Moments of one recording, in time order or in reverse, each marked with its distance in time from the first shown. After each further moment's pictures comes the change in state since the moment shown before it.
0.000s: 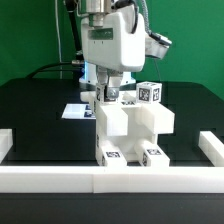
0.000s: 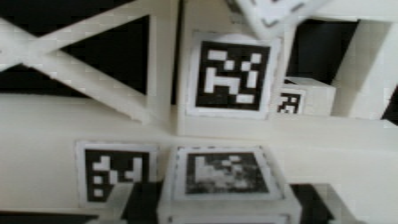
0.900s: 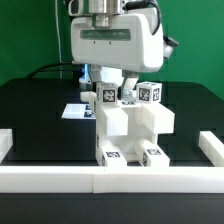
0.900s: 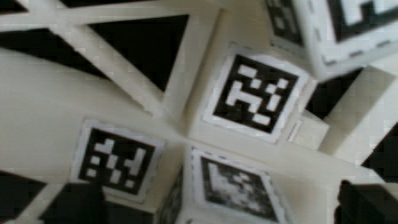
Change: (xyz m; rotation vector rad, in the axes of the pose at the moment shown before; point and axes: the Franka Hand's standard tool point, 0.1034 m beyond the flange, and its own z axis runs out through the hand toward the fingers) arm -0.004 -0.001 0.000 -0.005 -0.003 -0.426
